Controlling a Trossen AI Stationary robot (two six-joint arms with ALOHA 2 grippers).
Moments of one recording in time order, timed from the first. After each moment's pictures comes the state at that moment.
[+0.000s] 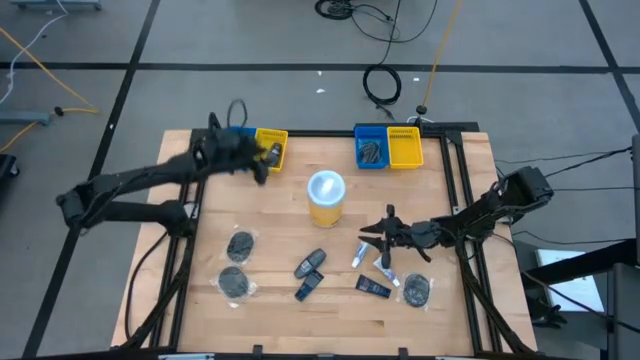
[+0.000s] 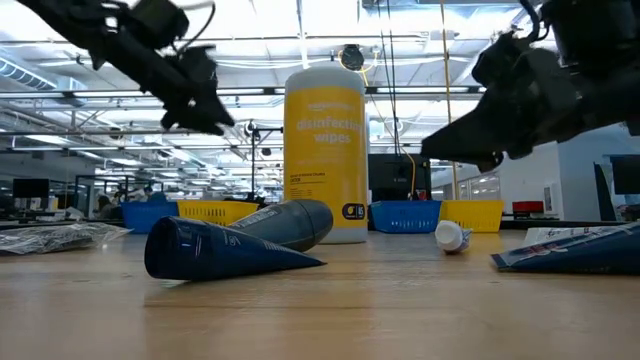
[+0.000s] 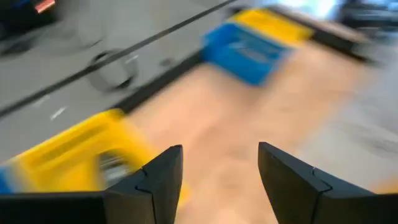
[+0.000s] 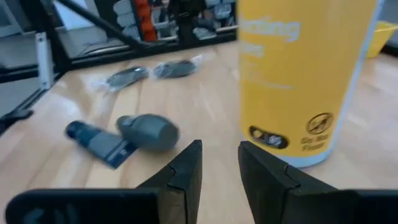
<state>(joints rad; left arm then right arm) 0.48 1.02 0.61 -0.05 0.00 -0.15 0.32 1.51 0.23 1.05 0.41 0.26</state>
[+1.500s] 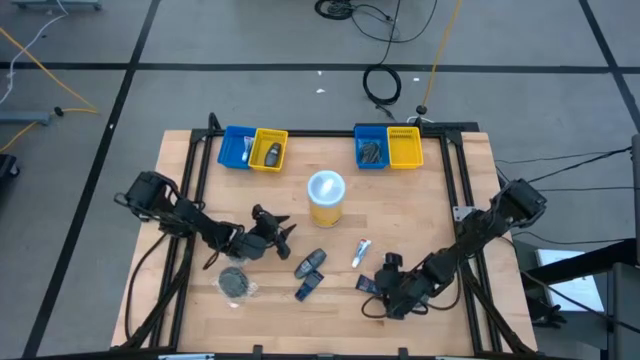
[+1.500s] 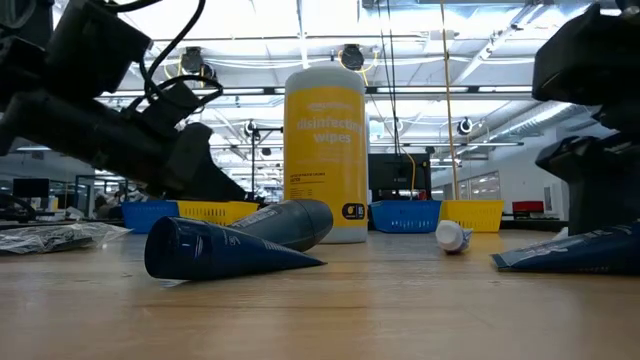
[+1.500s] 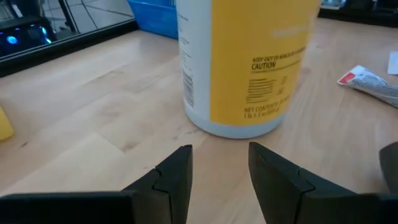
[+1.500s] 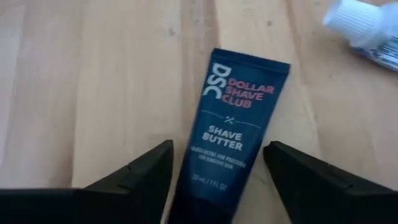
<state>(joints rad) -0.34 1.74 0.40 0.82 -0.85 -0.46 0.68 1.67 0.73 -0.10 0.30 0.73</state>
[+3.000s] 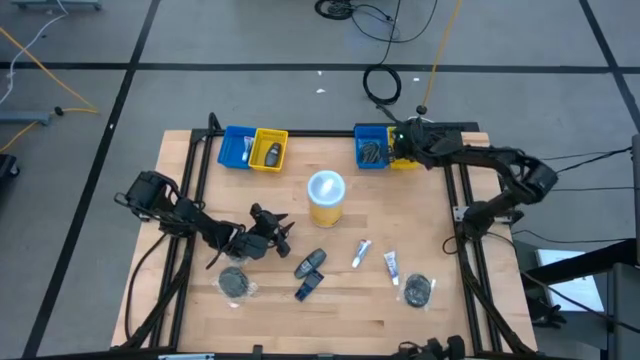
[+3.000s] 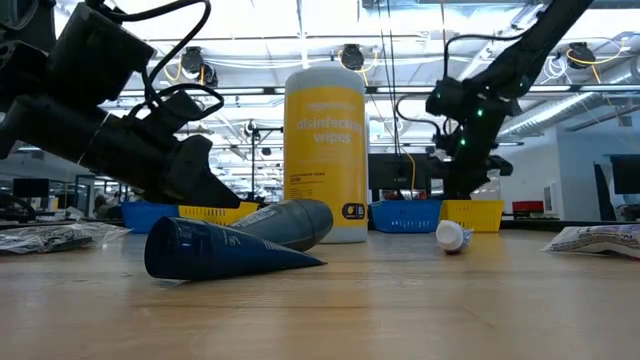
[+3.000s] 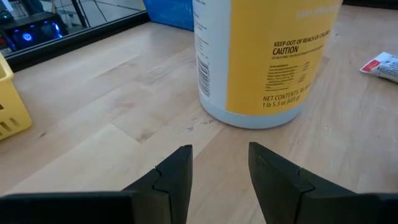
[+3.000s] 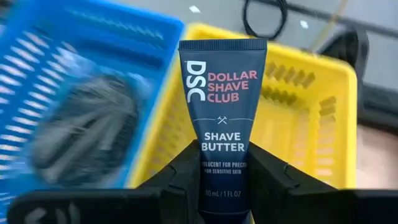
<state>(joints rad) -0.33 1.74 0.40 0.75 -0.87 -0.48 -0.79 1.49 0.73 -0.15 0.34 0.38</state>
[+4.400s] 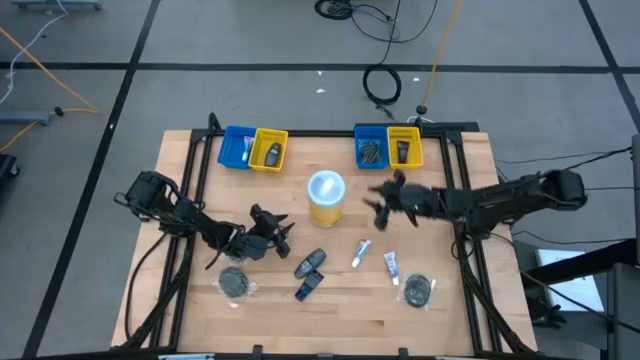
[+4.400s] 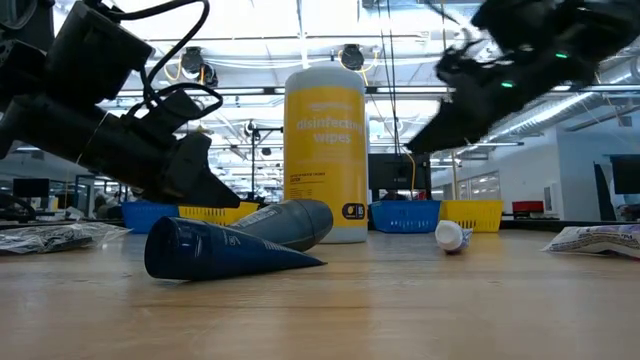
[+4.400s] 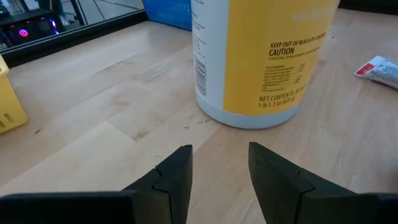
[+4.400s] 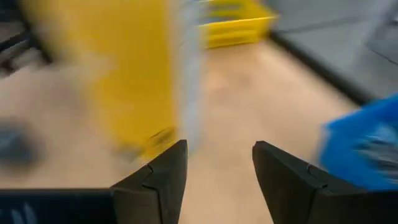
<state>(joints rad) -0.34 1.74 0.40 0.76 -0.86 -0.50 -0.03 1.17 0.40 0.32 0.30 0.13</state>
